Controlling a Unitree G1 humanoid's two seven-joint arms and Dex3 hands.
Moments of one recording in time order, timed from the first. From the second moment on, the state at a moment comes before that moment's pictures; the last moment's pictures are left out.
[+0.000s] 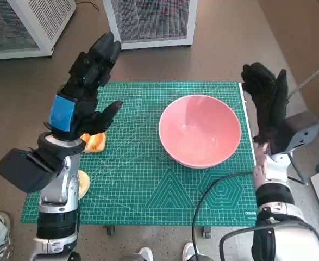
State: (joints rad) left arm -0.50 0.23 0.14 0.03 -0.19 -0.27 -0.28; right arm -0.92 -0.22 -0.26 1.29 0.12 -0.64 0.20
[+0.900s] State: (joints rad) left arm -0.47 0.24 0.14 0.01 -0.19 -0.27 -0.28; right arm -0.84 -0.12 -0.21 1.33 0.00 -0.47 0.11
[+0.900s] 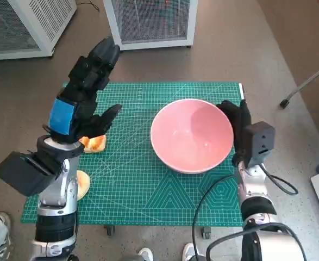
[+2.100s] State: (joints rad) left arm -0.41 0.27 0.17 -0.05 -0.19 -0.24 -0.28; right arm -0.92 0.02 -0.24 1.33 0.02 -0.44 0.13
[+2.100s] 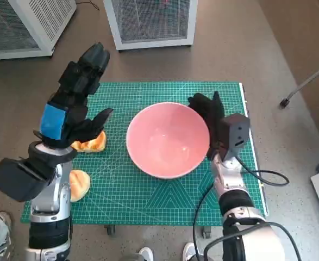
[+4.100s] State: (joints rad) left arm -0.38 0.29 0.21 -0.18 -0.21 -0.13 -0.26; right arm -0.88 -0.03 -0.28 0.76 0.46 -0.72 0.85
